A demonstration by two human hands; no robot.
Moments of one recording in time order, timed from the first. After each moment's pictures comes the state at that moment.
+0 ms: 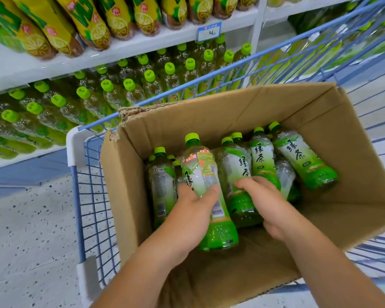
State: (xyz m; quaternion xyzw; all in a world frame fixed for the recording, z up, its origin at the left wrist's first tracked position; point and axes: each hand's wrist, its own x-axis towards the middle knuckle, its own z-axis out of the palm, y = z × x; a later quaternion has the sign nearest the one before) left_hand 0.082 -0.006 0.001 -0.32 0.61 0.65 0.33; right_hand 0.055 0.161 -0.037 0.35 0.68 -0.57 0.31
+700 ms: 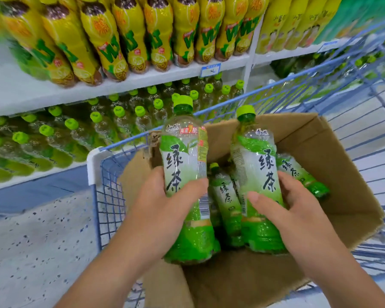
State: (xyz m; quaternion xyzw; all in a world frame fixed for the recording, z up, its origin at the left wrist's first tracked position) left_hand 0.069 -0.096 0.084 -0.20 0.67 0.68 0.22; right_hand 0.085 0.109 0.088 0.18 0.79 -0.57 0.13
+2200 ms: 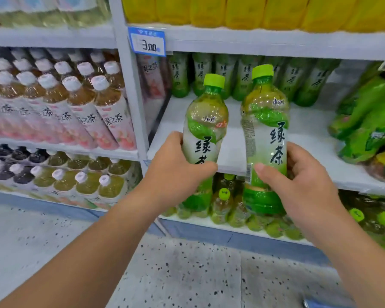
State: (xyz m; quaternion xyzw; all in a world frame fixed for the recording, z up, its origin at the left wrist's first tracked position) left_hand 0.034 -0.730 0.055 -0.28 0.82 0.50 -0.08; right_hand -0.037 -0.540 0.045 -0.14 0.78 -0.60 0.15
